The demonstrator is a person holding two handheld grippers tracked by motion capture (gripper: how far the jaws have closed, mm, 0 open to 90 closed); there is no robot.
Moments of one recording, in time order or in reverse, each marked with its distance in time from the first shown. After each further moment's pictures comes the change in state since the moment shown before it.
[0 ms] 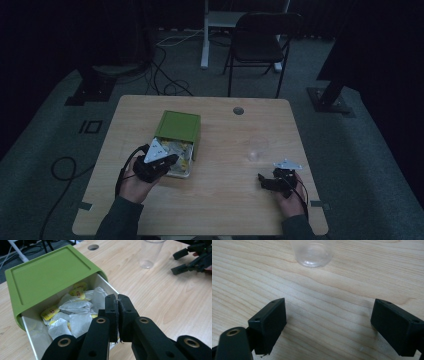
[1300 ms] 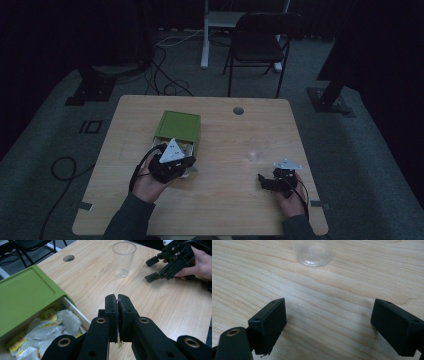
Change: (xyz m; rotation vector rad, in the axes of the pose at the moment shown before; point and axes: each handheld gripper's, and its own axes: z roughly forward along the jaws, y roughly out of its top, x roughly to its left) left arm -0.027 0.031 0.015 -0.026 -0.126 0.061; right arm -0.001 0.000 0.000 0.001 0.007 -0.007
